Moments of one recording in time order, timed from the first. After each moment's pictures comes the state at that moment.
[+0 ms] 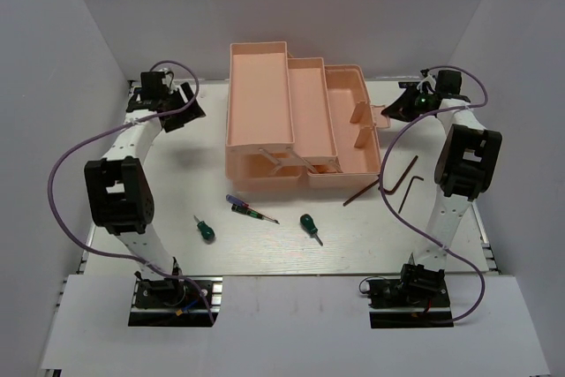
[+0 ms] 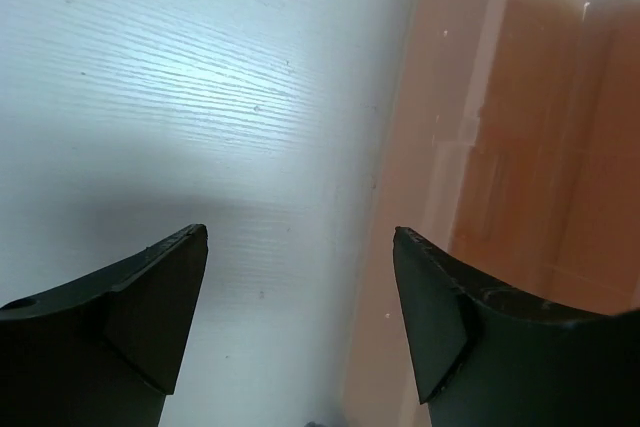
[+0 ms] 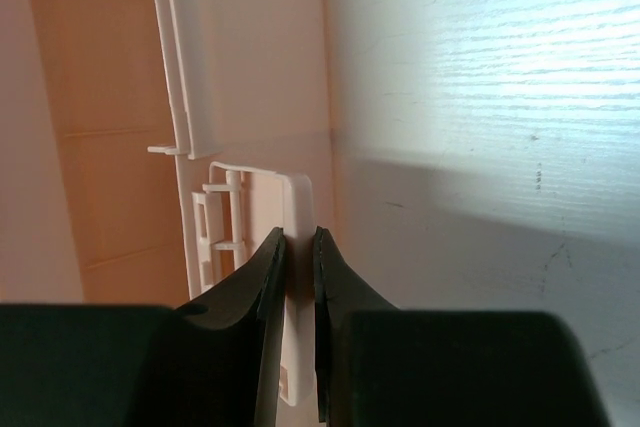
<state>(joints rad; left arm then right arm) 0.04 1.80 1.45 -0.43 0.18 -0.37 -0.20 2.19 1.73 -0.40 -0.74 0.33</state>
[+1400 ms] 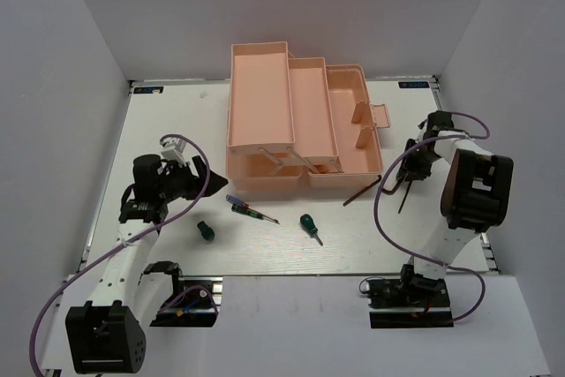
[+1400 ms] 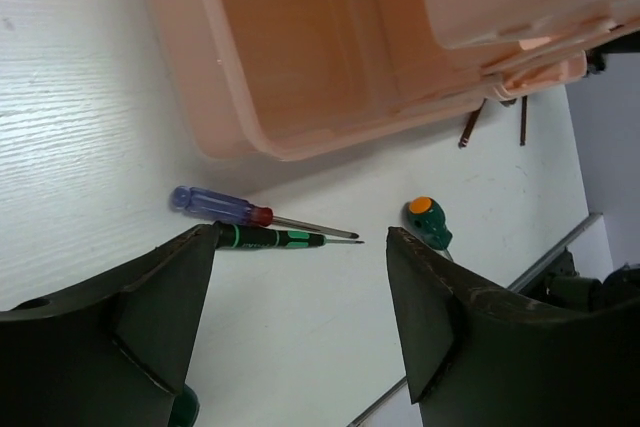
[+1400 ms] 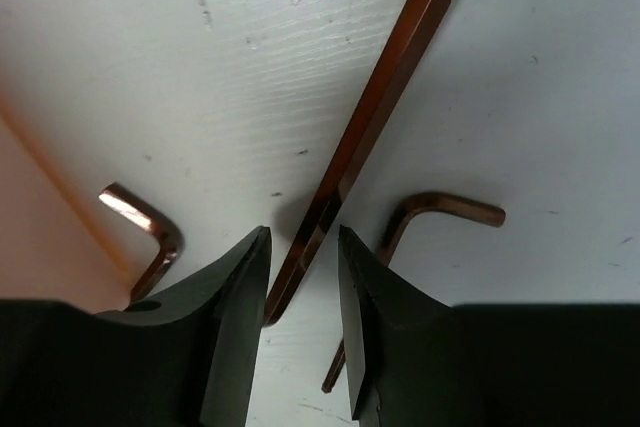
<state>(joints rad) 0.01 0.86 0.54 -0.23 0.61 -0.37 -0.18 1.79 1.14 -0.61 -0.18 0.12</state>
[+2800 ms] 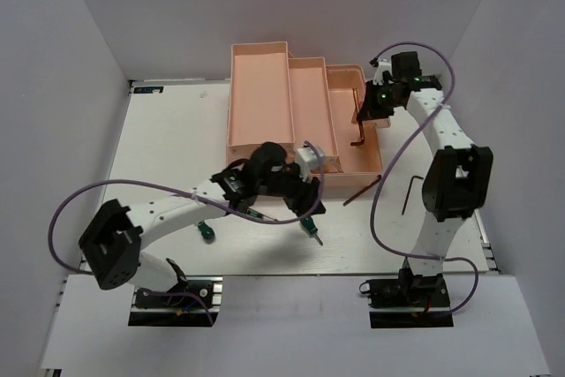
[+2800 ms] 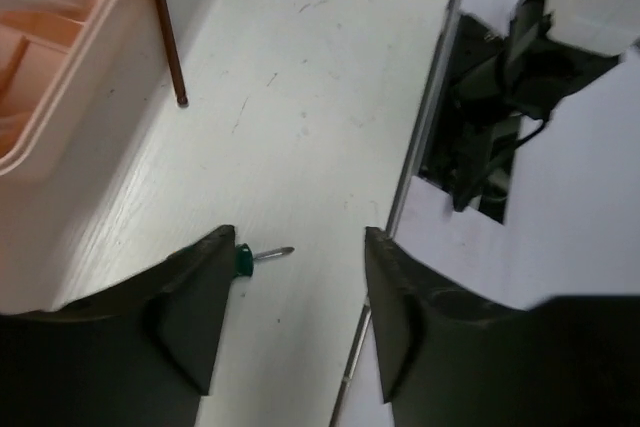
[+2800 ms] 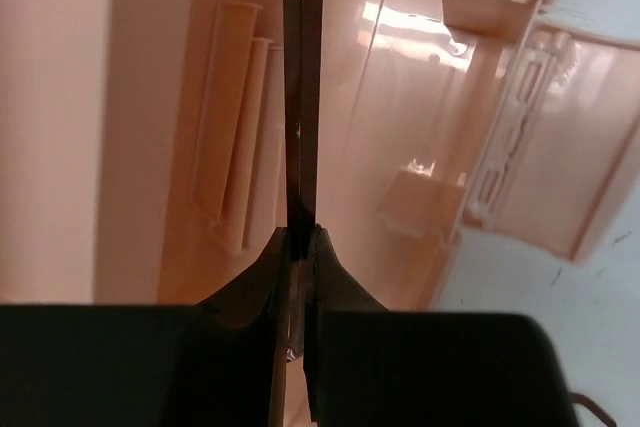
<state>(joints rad) -0.87 1.38 0.96 -0.04 0.50 -0.21 0.10 1.84 1.69 -0.77 -0.40 0.02</state>
